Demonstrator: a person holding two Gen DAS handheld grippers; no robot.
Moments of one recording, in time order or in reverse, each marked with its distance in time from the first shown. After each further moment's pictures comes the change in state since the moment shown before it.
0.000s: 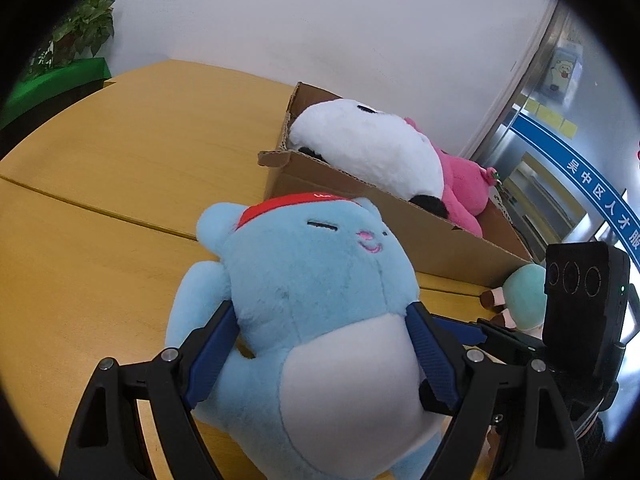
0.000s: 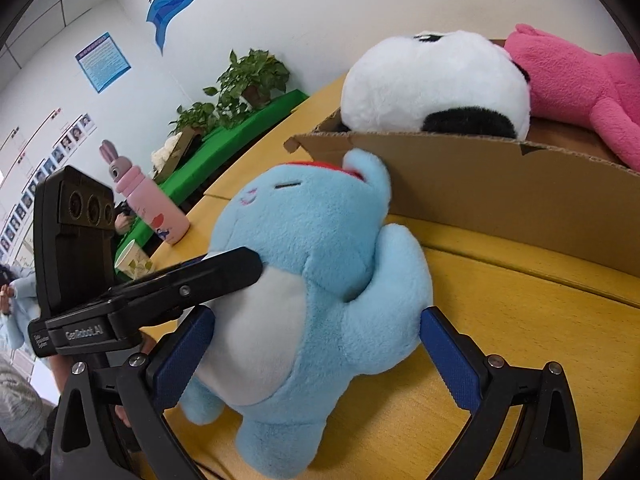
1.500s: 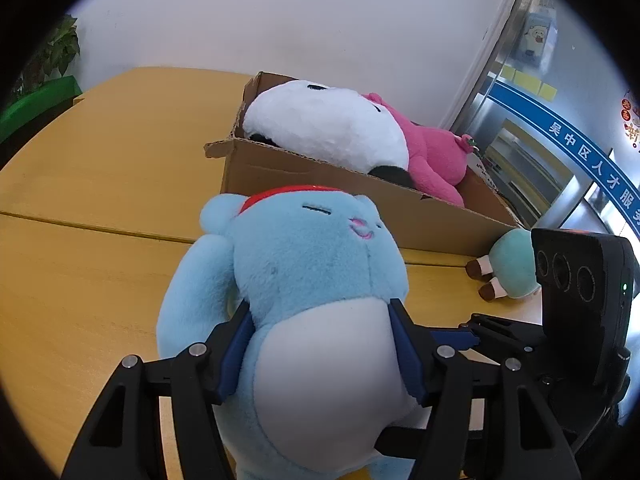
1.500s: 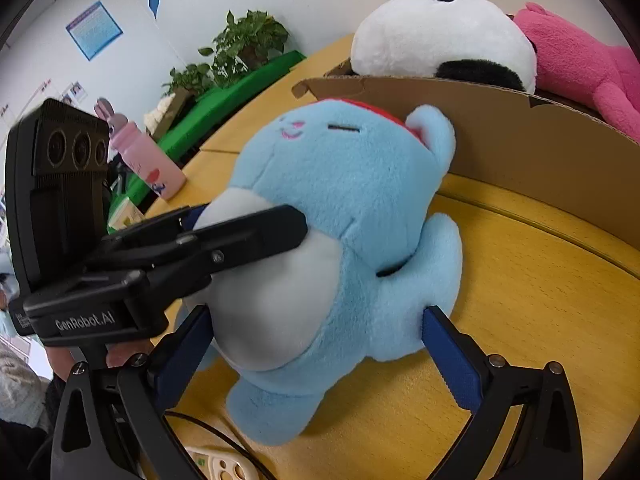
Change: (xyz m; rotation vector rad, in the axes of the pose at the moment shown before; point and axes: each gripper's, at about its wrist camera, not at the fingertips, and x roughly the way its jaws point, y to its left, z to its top) left arm 0.007 -0.022 -0.005 0.113 0.051 -0.053; right arm 0.000 0.011 -0.009 -0.029 0.155 -0.077
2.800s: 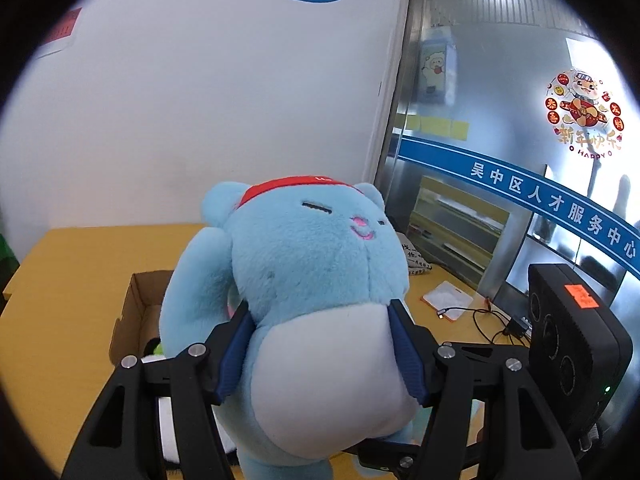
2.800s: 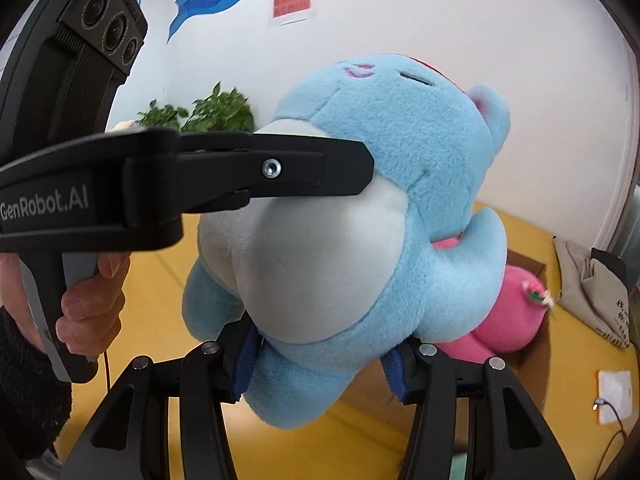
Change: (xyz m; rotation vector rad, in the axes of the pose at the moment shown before) left arm -0.017 -0.174 0.158 0.275 -0.309 -0.137; right arm -0.166 -0.031 0.079 -0.235 -0.356 -0.352
